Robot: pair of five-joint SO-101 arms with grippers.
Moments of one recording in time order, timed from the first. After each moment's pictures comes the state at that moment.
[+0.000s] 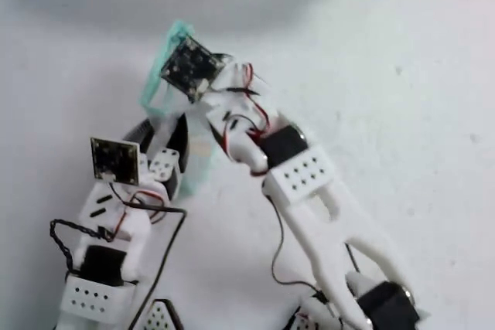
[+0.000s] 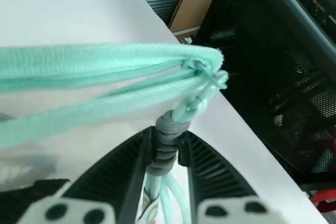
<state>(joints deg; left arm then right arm) 7.1 -88.4 85.3 25.2 4.0 -36.1 -22.2 25.1 29.5 32.4</state>
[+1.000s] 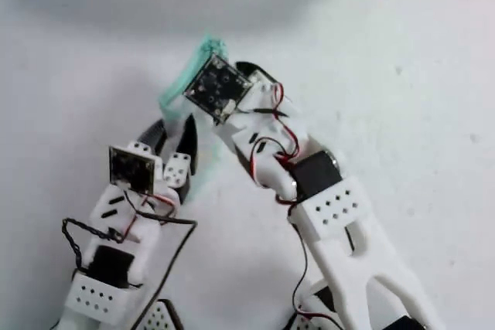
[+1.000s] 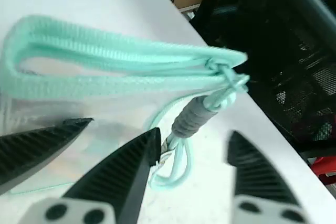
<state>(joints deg) 12.5 -88.8 88.1 19.6 1.3 -33.4 -34.2 31.5 39.4 32.6</state>
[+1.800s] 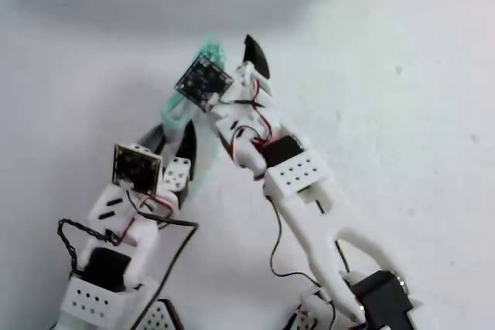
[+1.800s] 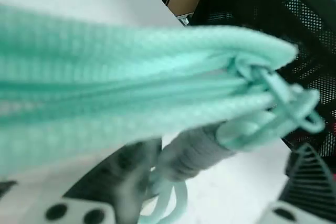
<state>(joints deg) 12.9 -89.8 85.7 27.5 -1.4 -33.3 -16.5 35.9 12.5 32.7</state>
